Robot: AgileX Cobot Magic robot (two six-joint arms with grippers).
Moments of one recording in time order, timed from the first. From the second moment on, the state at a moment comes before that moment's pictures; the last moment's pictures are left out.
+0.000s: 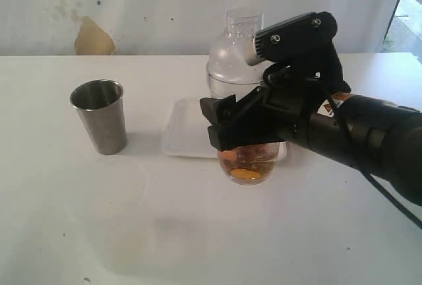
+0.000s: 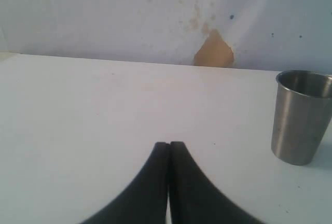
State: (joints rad) left arm 0.11 0.01 -0.01 0.05 0.23 -0.07; right arm 0.61 1.29 -0.67 0.54 -0.21 -0.47
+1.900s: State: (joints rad) left arm 0.11 0.01 -0.01 0.05 0.23 -0.07; right arm 0.71 1.60 -0.86 0.38 -0.32 -1.63
